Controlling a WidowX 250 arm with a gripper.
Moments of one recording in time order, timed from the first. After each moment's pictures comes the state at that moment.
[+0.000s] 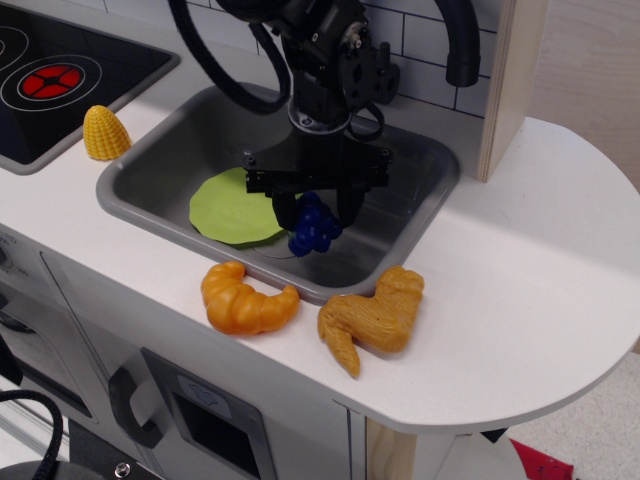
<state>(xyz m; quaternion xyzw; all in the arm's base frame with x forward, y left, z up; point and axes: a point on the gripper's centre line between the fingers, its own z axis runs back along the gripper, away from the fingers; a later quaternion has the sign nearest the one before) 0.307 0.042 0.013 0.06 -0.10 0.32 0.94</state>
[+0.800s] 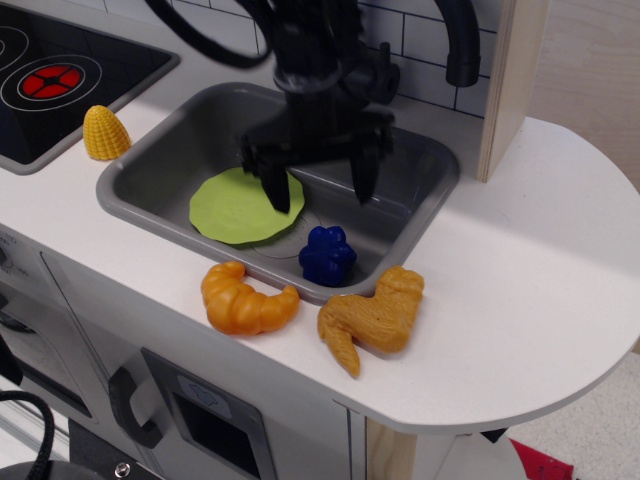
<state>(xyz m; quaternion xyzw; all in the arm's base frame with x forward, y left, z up) 0.303 0.042 0.058 -0.01 -0.09 0.33 0.94</state>
